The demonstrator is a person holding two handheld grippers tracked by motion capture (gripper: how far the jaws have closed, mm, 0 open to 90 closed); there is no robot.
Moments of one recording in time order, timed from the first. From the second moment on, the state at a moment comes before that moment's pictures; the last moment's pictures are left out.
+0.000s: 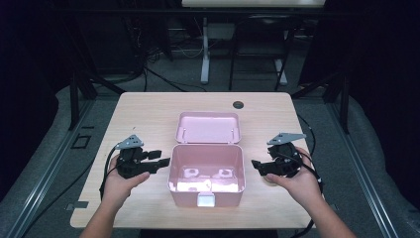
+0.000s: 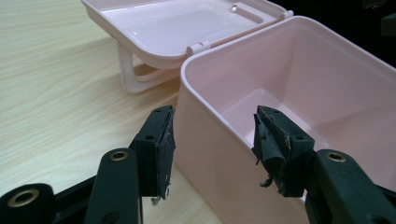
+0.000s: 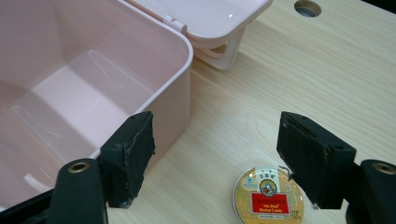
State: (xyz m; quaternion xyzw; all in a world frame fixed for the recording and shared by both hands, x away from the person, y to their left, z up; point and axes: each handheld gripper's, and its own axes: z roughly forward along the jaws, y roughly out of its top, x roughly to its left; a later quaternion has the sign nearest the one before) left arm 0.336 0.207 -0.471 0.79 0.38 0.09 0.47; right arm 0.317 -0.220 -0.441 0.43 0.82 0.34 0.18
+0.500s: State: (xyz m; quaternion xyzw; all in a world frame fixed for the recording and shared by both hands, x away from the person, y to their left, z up) left arm 0.332 0.205 -0.468 0.79 0.36 0.09 0.48; right arm 0.332 -0.223 -0.441 0.44 0.83 0.30 0.17
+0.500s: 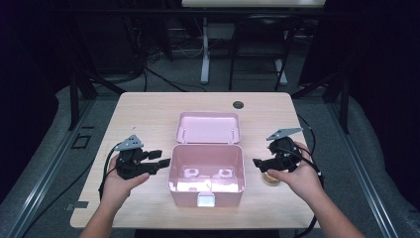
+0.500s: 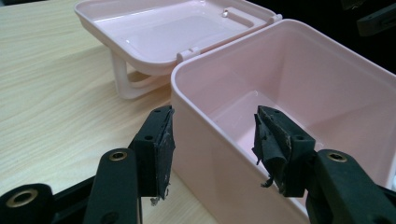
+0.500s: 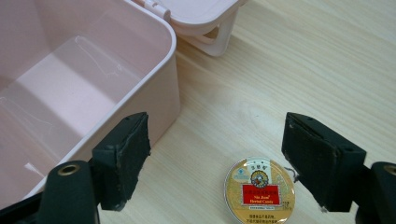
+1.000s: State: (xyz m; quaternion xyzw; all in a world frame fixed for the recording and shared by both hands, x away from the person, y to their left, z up) left arm 0.332 0.206 -0.468 0.80 0.37 0.10 0.47; right arm 0.348 -0.223 -0.441 0.45 0.84 0.27 0.14
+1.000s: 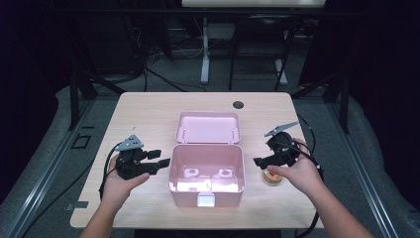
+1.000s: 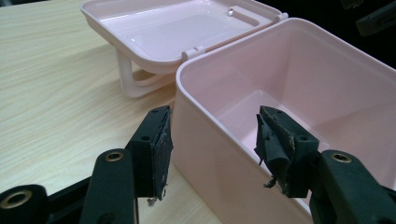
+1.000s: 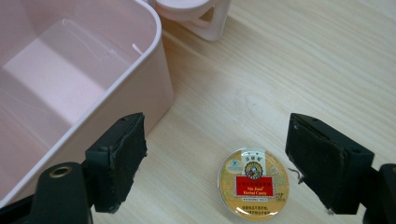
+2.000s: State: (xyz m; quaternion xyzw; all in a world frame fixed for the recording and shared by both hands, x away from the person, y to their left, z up) left arm 0.332 0.210 -0.466 0.79 0.38 0.10 0.47; right arm 0.389 -0.219 -0.469 0.48 0.86 0.12 0.09
